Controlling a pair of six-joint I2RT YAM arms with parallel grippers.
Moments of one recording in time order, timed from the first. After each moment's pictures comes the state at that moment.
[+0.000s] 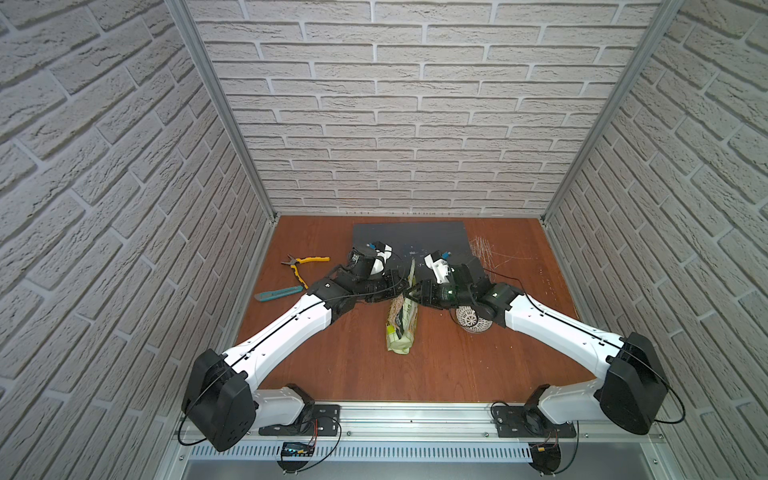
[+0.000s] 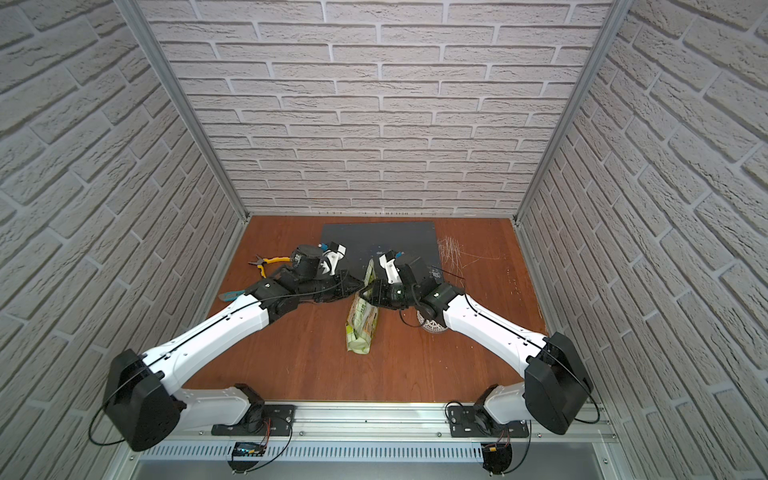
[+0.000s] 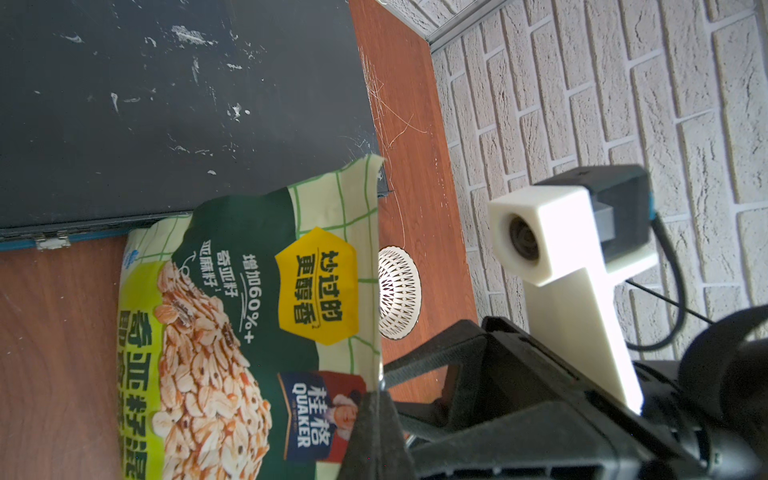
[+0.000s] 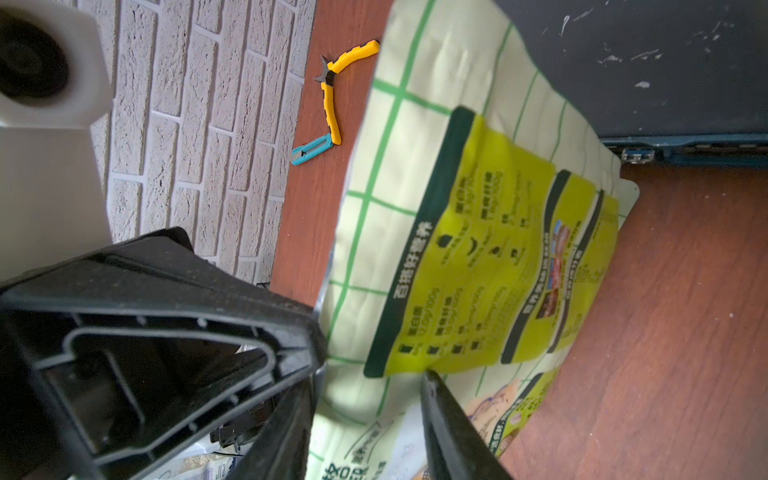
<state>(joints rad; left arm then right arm) -0.57 1.28 1.01 -0.33 0.42 -0.77 0.74 1.39 1.01 -0.23 -0.40 0.83</state>
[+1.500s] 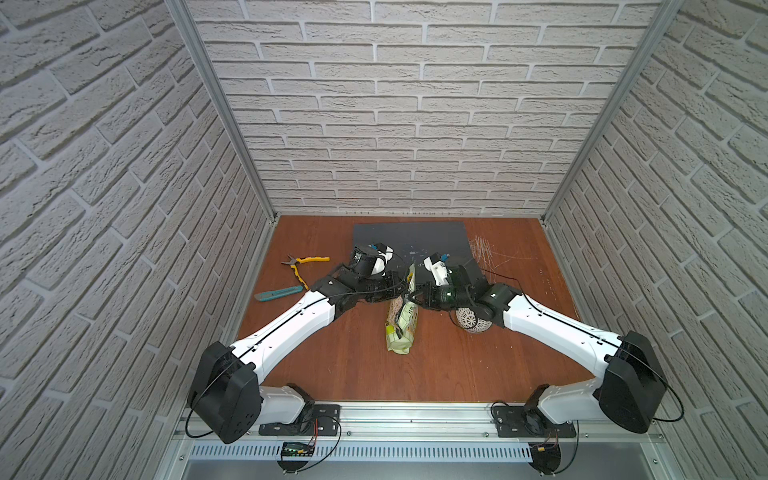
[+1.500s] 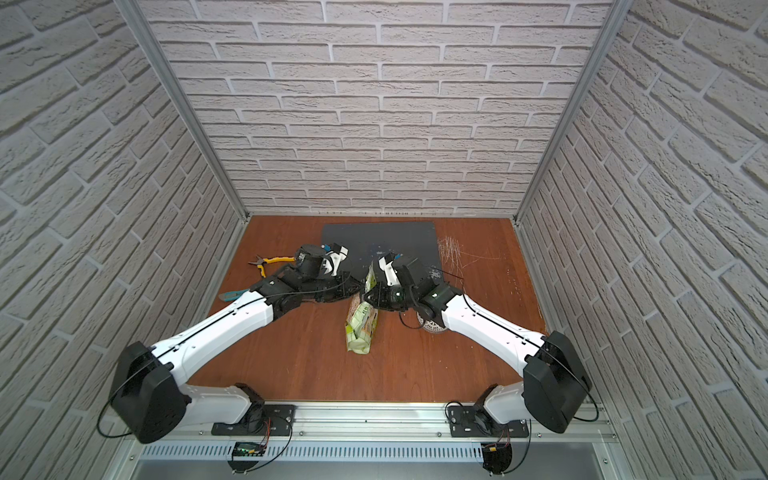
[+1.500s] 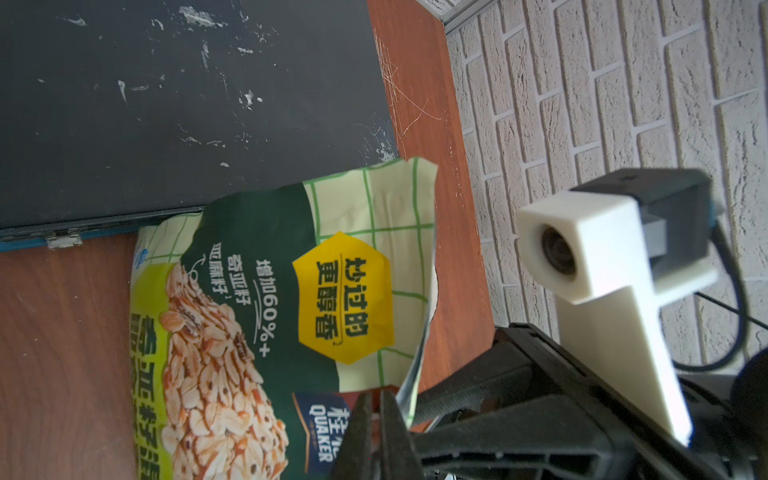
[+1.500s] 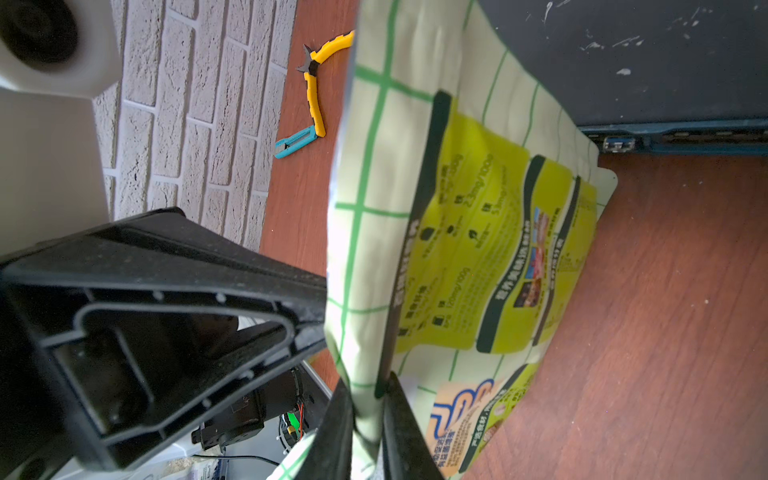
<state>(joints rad) -0.56 1.33 1.01 -0.34 0.44 -0.73 0.75 1.40 1.01 -0.27 -0.37 0.81</state>
